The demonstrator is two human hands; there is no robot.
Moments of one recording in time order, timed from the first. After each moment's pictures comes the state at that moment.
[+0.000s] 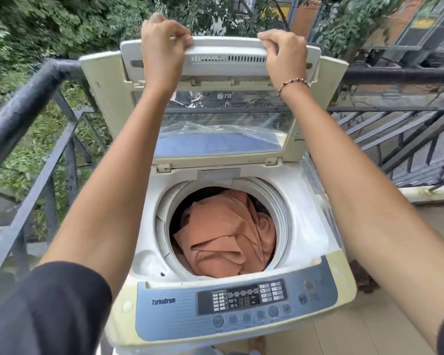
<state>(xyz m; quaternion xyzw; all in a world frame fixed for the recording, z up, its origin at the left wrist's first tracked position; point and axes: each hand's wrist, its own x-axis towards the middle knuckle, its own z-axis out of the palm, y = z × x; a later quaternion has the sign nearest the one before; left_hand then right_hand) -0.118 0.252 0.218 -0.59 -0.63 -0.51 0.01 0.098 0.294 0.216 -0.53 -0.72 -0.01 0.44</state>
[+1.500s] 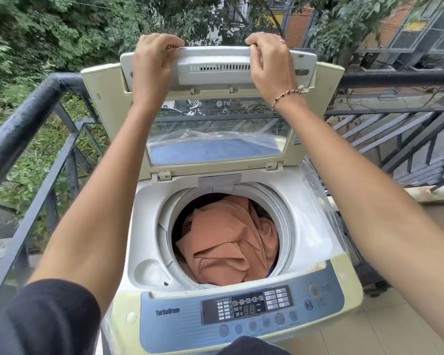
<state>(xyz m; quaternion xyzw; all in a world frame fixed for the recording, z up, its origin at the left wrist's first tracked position) -0.144 0.252 0.200 -0.66 -0.56 -0.50 0.07 0.087 0.289 0.212 -0.46 -0.77 -0.07 0.45</state>
